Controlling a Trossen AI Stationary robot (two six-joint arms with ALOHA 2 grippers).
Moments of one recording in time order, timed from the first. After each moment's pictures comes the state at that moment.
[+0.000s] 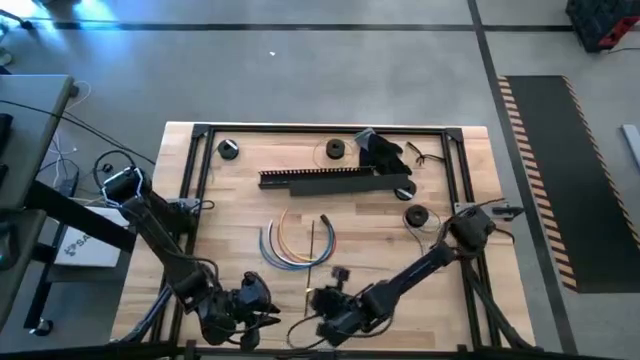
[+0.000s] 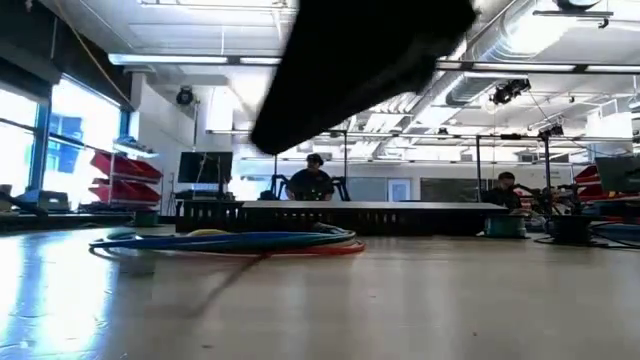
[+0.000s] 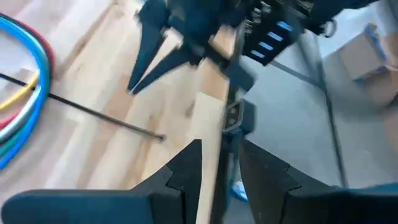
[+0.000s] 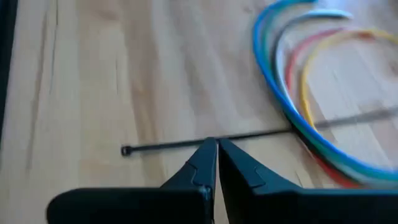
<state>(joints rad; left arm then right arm) -0.88 1.62 1.14 -0.28 -0.56 -1.03 0.62 2.16 1.58 -0.42 0.60 0.70</state>
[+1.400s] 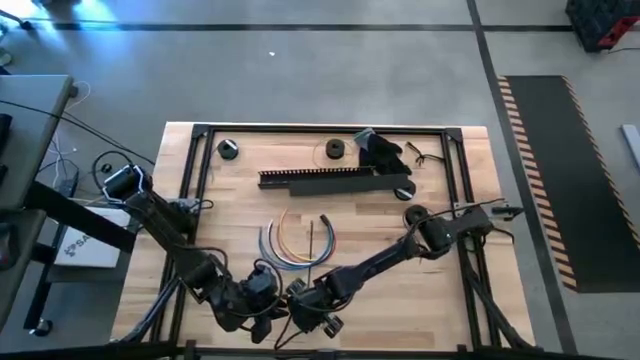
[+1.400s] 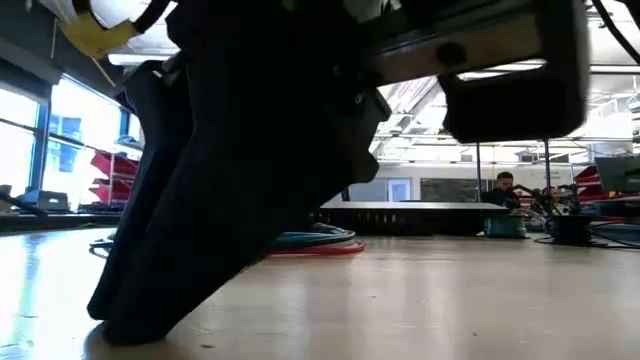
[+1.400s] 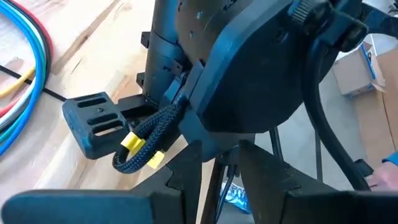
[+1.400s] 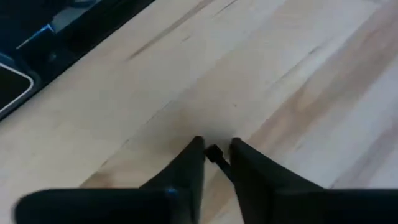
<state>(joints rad) -0.80 1.58 1.14 -0.29 -0.45 -1.10 0.45 2.50 2.00 -0.62 -0.13 -0.37</state>
